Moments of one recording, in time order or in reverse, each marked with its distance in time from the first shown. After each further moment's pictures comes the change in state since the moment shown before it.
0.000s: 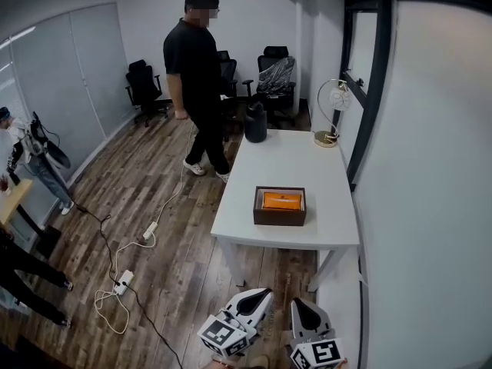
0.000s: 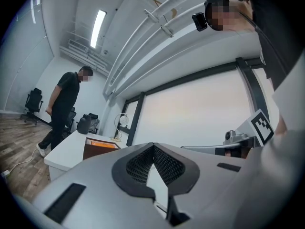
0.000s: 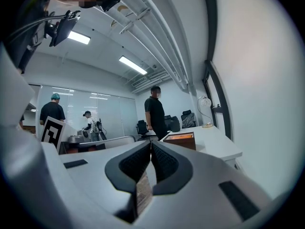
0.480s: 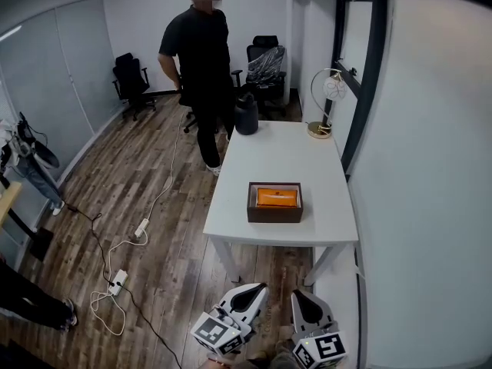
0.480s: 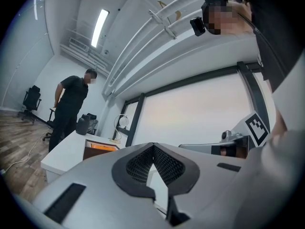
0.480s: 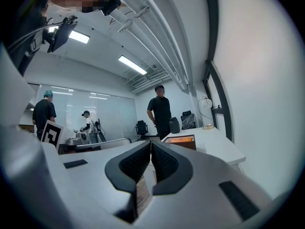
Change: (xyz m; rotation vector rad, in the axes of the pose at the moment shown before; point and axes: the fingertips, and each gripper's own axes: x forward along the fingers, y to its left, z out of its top) left arm 0.013 0.028 0.010 -0.029 -0.014 -0.020; right arm 0.032 -0.011 0.013 -0.010 -0.004 -0.003
